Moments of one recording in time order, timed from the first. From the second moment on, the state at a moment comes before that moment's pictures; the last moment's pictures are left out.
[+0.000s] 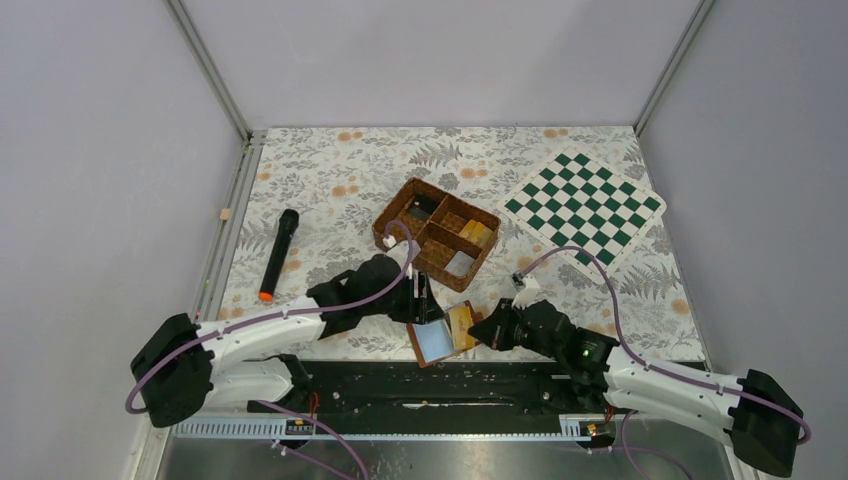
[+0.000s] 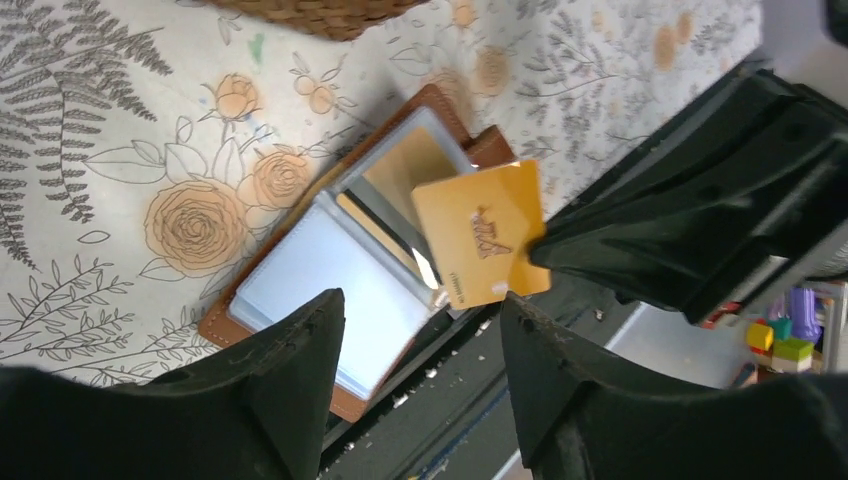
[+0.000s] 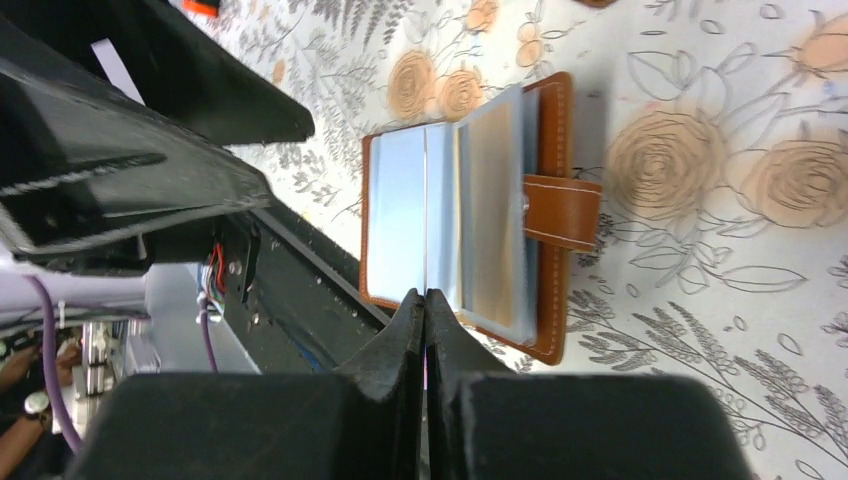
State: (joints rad) left arm -0.94 1.18 0.57 -0.07 0.11 -0.81; right arm 1.01 0.68 0.14 0.06 0.08 0.97
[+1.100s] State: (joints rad) left arm -0.90 1.21 0.76 -0.22 0.74 -0.58; right arm 0.96 0.65 0.23 0.12 -0.43 0.86
